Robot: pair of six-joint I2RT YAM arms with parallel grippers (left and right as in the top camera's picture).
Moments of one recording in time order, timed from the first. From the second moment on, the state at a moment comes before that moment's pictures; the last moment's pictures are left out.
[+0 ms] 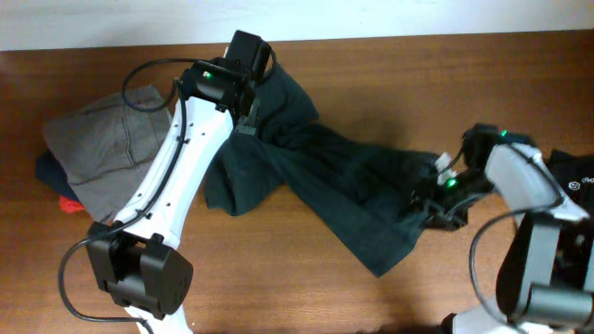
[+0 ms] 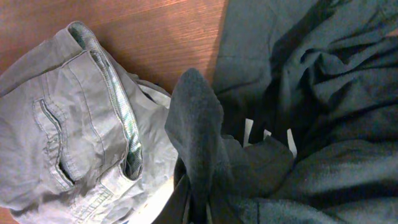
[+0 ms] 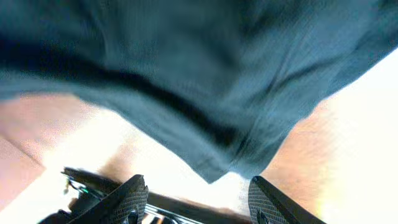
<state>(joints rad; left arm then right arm) -0.38 1.92 1.92 -1.23 -0.38 -0.15 -0.19 1.74 1.12 -1.21 -0.50 0.11</state>
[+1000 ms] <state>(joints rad) -0.38 1.92 1.92 -1.23 -0.38 -0.16 0.21 1.41 0.59 -0.82 -0.37 0.67</state>
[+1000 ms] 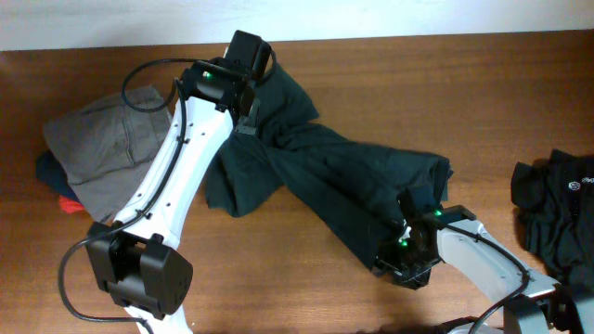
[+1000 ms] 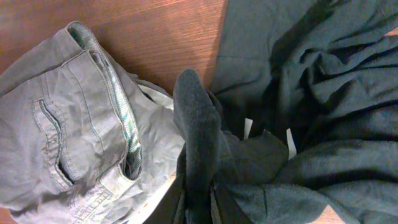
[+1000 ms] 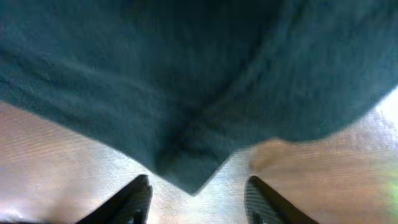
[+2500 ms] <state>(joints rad) -0.33 1.85 1.92 -1.34 -0.17 -0.16 -0.02 1.21 1.27 -1.28 0.04 0.49</state>
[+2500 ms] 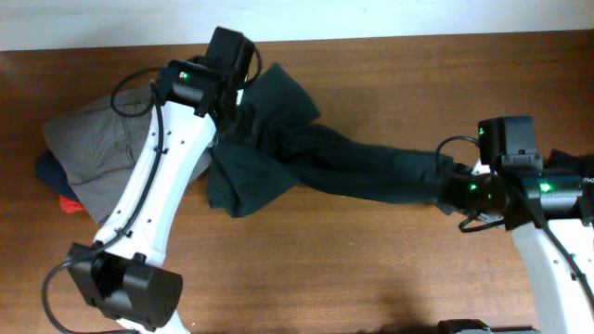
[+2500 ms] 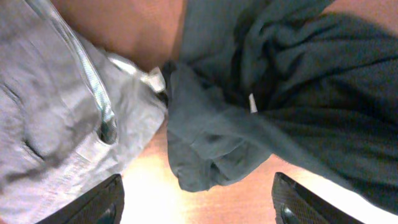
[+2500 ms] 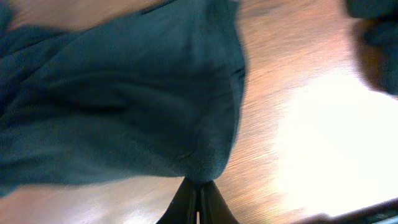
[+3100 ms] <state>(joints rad) -0.28 1.86 1.62 -0.94 0.18 0.03 -0.34 1.23 1.27 -1.19 0.01 0.33</state>
